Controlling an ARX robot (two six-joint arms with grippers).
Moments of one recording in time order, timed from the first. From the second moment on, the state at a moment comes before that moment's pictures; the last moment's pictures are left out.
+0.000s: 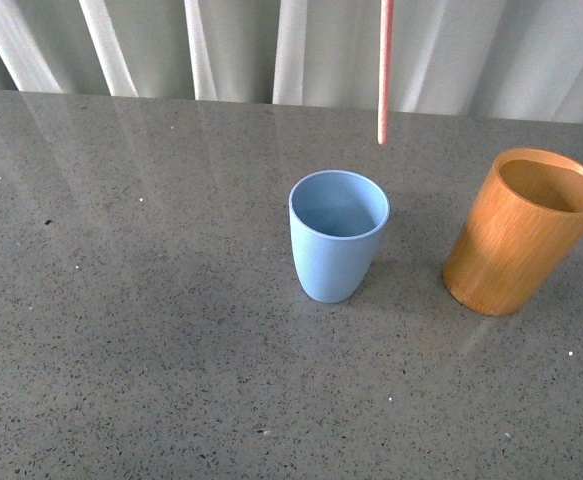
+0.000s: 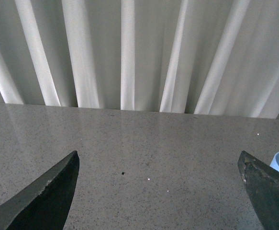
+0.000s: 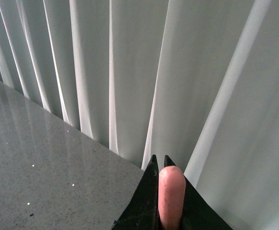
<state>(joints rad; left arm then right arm) 0.00 0.00 0.02 0.00 0.00 0.00 0.48 1.62 0.86 0.80 -0.13 -0.07</state>
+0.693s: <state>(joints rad) 0.00 0.00 0.02 0.00 0.00 0.00 0.52 1.81 0.89 0.90 -0.13 -0.01</state>
